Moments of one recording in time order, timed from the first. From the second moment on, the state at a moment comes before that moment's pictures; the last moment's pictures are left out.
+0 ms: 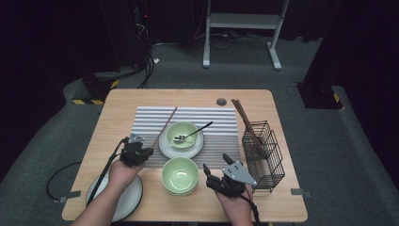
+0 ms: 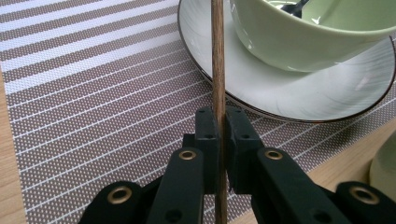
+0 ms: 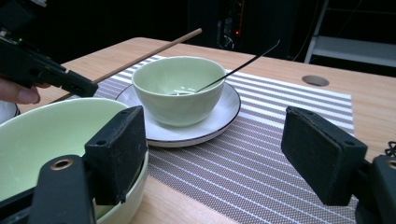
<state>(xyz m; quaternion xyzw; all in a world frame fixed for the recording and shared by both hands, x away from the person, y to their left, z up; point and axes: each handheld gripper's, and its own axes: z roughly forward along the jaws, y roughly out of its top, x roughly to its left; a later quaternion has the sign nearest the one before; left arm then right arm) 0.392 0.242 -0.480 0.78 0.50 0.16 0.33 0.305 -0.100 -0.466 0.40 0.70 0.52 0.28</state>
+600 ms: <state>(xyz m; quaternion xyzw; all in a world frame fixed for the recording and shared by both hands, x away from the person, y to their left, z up) 0.400 0.234 -0.486 0.80 0.50 0.14 0.30 0.305 -0.102 -0.466 0.40 0.70 0.52 0.28</state>
